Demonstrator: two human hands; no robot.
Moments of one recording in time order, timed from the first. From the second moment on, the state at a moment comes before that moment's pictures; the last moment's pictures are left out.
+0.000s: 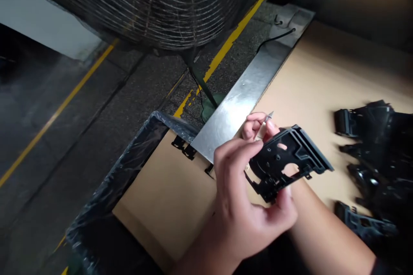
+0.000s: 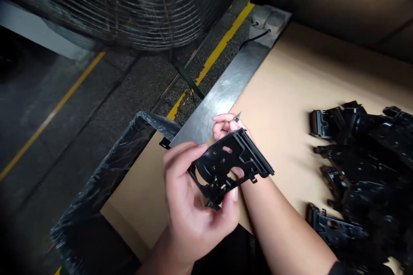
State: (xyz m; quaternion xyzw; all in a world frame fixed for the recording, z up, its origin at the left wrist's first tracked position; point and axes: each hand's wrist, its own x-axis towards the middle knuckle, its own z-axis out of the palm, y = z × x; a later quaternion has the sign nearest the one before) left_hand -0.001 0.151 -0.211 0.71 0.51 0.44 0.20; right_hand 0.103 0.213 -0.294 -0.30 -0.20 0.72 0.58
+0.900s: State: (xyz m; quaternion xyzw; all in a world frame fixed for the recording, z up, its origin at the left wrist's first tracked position) left_hand 0.038 0.150 -0.209 0.74 0.46 0.41 0.28; right_hand 0.101 0.222 -0.305 -0.27 -0.16 0.75 0.58
